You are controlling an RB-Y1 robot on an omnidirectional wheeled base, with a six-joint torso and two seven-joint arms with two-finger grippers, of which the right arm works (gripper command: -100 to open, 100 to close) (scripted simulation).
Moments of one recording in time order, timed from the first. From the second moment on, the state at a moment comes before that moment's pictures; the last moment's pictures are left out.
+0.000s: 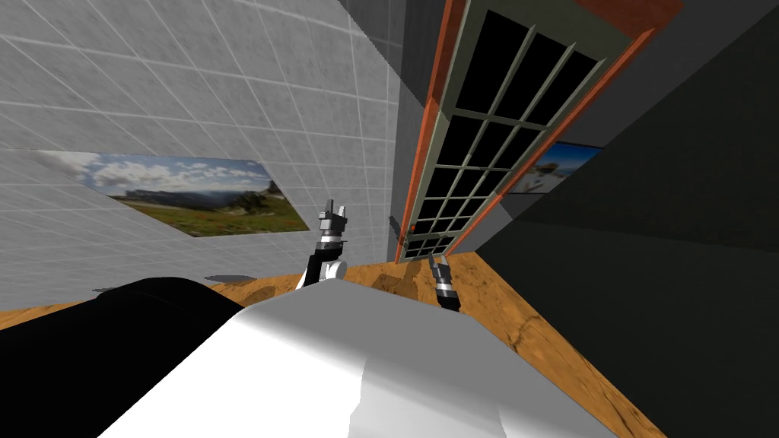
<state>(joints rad) 0.37 -0.04 -0.05 -1.51 0.37 -0.73 0.75</state>
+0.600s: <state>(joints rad) 0.35 -0.03 -0.05 -1.40 0.44 -0.77 0.85</state>
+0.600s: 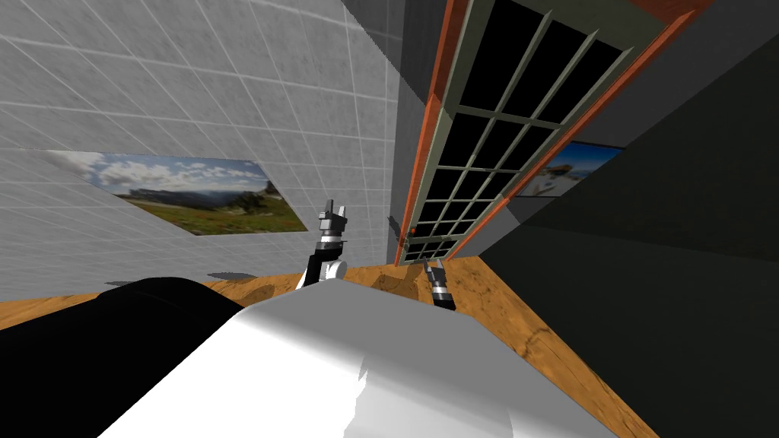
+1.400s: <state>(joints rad) 0.32 -0.01 -0.05 -1.25 0.53 -0.83 0.97</state>
